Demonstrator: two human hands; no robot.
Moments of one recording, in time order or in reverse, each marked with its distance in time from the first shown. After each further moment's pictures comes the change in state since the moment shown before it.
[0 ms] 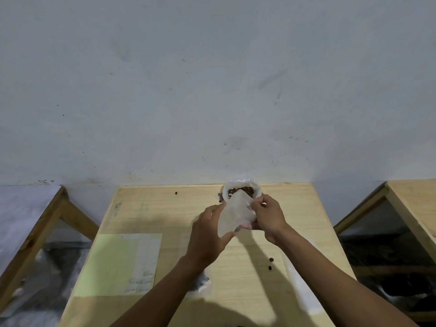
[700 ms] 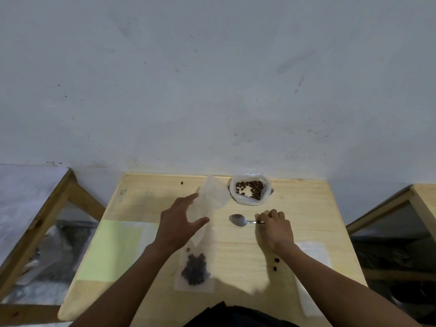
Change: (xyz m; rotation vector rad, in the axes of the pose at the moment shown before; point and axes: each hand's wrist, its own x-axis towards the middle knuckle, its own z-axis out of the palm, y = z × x) left_hand 0.006 -0.052 -0.046 0.050 -0.005 -0.296; right_hand 0.069 0.100 -0.028 -1.384 -0.038 -0.386
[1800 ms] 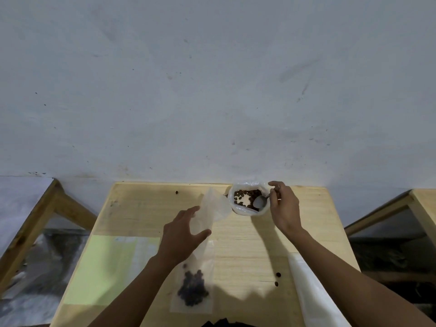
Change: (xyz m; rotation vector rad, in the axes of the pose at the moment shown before) left_hand 0.025 -0.007 0.022 -0.020 -0.137 -0.065; right_hand 0.058 0.002 -0.056 0.733 0.444 0.070
